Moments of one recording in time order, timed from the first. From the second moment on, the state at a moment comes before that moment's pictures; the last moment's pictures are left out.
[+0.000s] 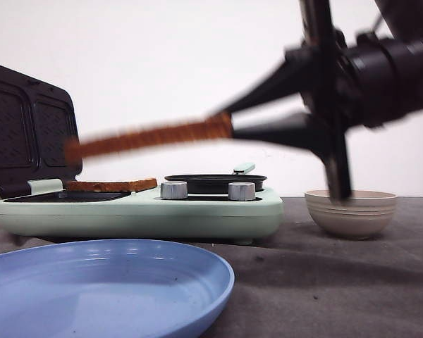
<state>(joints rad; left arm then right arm) -0.21 0.51 0.73 -0.47 0.26 -0.15 0.55 1.35 0.49 0.57 -0.96 0.99</state>
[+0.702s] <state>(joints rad) -0.21 0.51 0.73 -0.45 0.24 -0.15 0.61 1.58 1.08 0.08 -0.74 0.76</state>
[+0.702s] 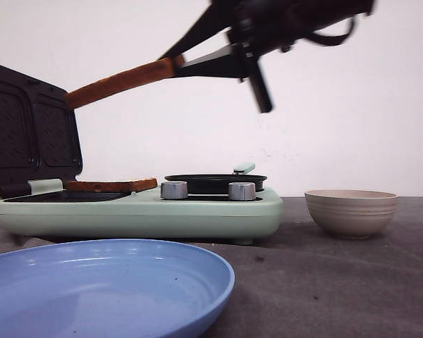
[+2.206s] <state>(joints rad) -0.21 0.51 0.73 -0.38 0.21 -0.15 0.74 2.06 1.49 0.03 -0.47 0.76</state>
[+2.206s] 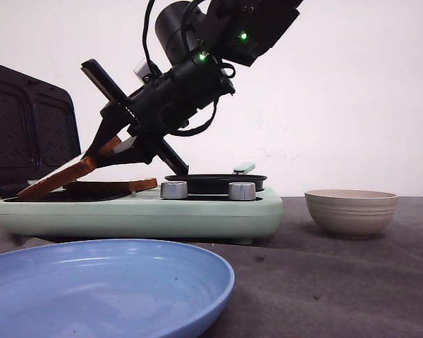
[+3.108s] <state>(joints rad) -0.21 0.51 0.73 -0.38 0.21 -0.15 0.75 2.06 1.49 -0.06 -0.46 0.67</state>
